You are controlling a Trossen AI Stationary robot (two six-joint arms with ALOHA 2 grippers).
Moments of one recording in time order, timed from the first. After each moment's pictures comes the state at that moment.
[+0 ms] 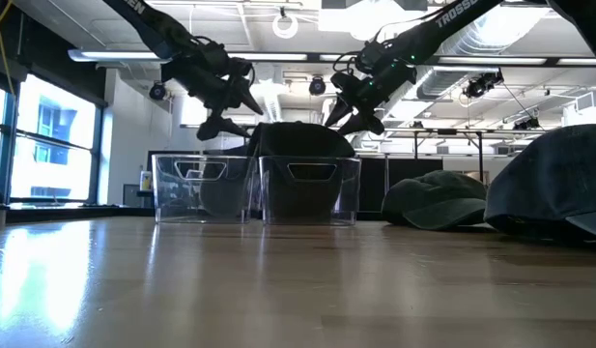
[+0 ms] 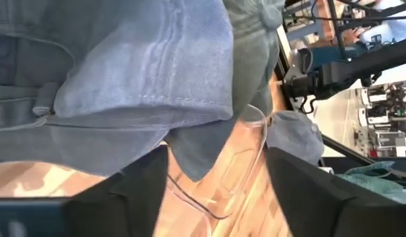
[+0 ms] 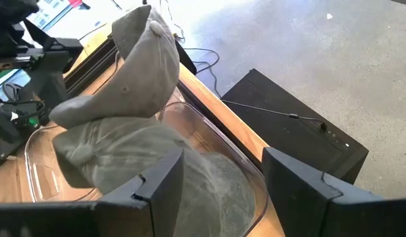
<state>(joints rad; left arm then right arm) 0.88 1.61 1.28 -0.51 0.72 -0.42 -0.88 1.89 1.65 -0.47 -0.45 0.15</state>
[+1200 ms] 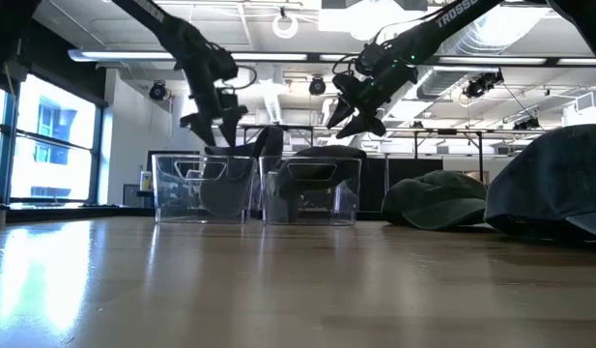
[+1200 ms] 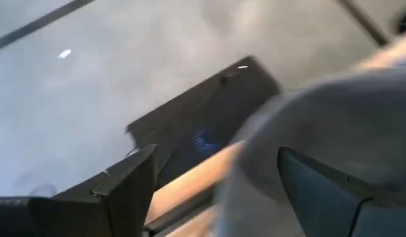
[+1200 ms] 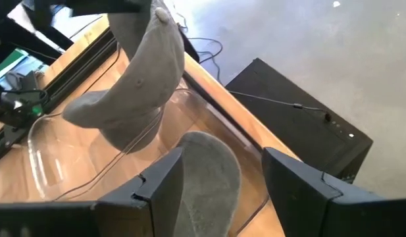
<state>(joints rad) 0.96 1.79 1.61 -0.73 -0.08 -0.03 -0.88 1.89 1.65 -0.51 -0.47 0.13</state>
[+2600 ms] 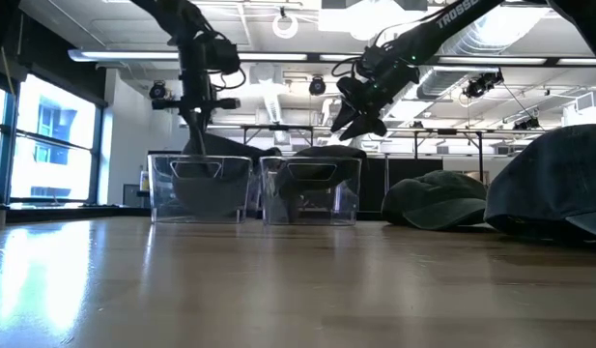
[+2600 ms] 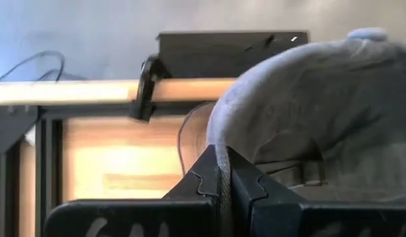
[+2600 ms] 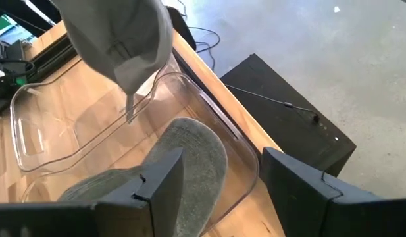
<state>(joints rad) 0.88 1.71 1.60 -1.06 -0.26 -0.64 -0.89 1.89 1.65 -0.55 -0.46 0.00</state>
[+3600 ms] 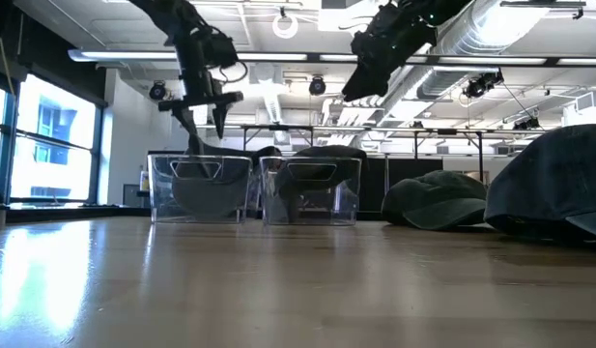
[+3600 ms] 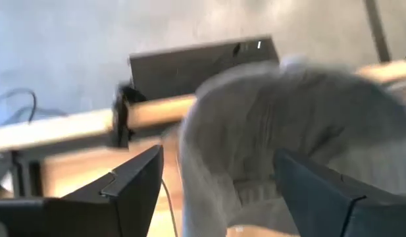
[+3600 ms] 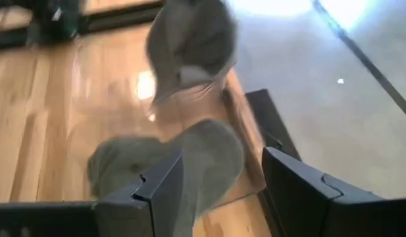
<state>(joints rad) 0.88 1.67 1.57 -0.95 -0.17 -0.47 -0.82 1.70 1.65 -0.71 -0.48 -0.37</state>
